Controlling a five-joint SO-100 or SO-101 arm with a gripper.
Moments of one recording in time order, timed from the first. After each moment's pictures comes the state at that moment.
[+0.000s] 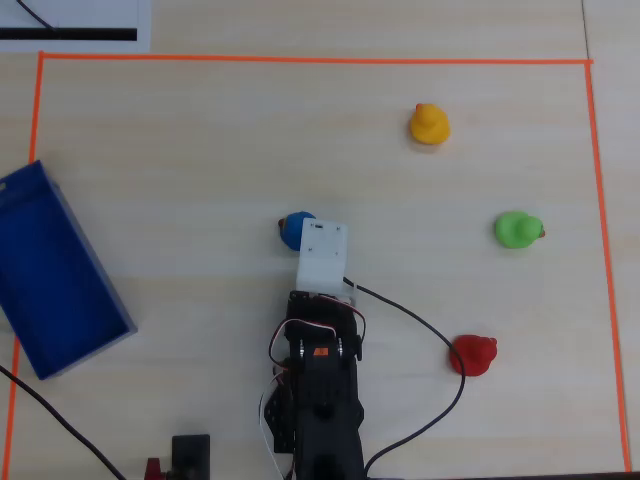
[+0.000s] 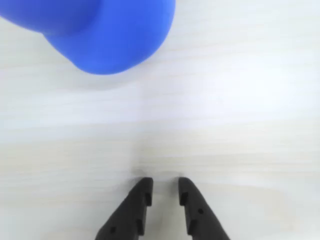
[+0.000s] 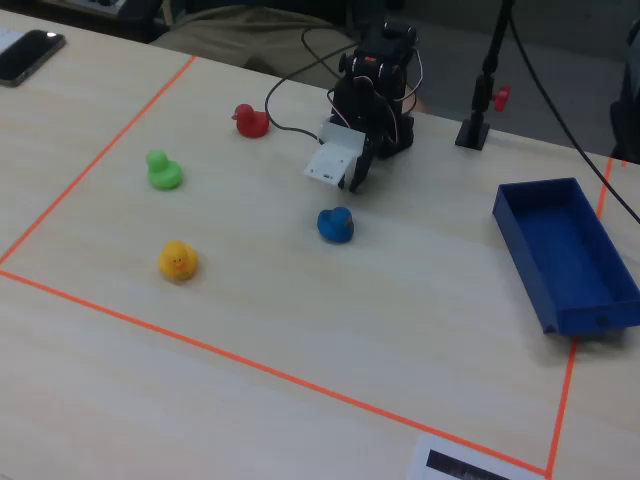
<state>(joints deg) 2.8 190.5 178.5 74.7 -79.0</state>
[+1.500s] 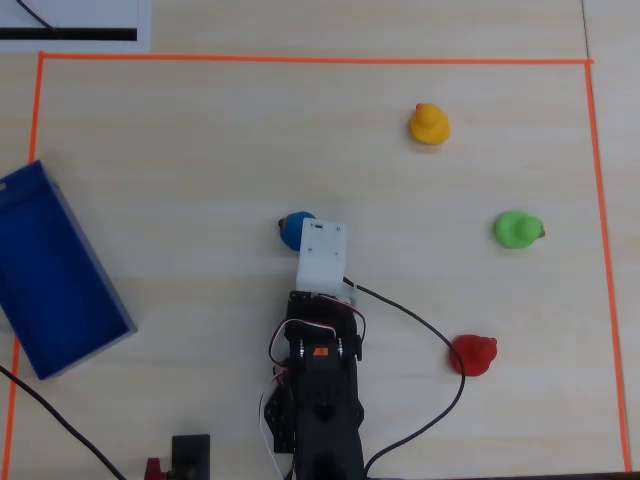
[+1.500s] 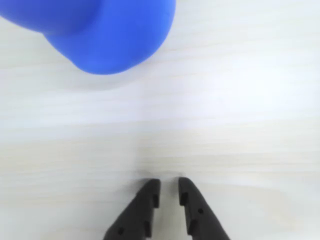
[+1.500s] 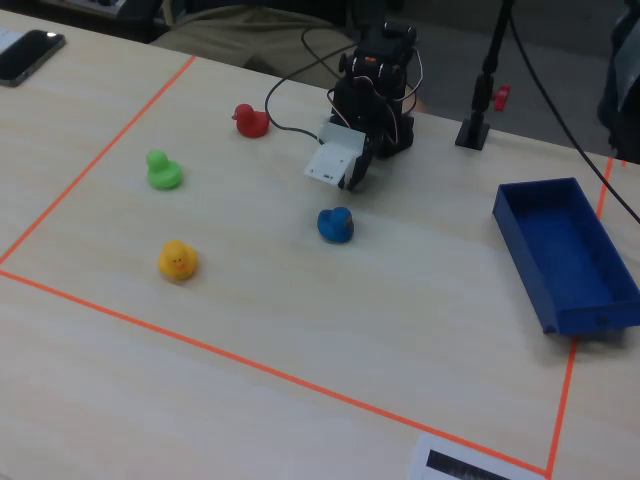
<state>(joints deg) 2.8 190.5 178.5 74.7 -79.0</state>
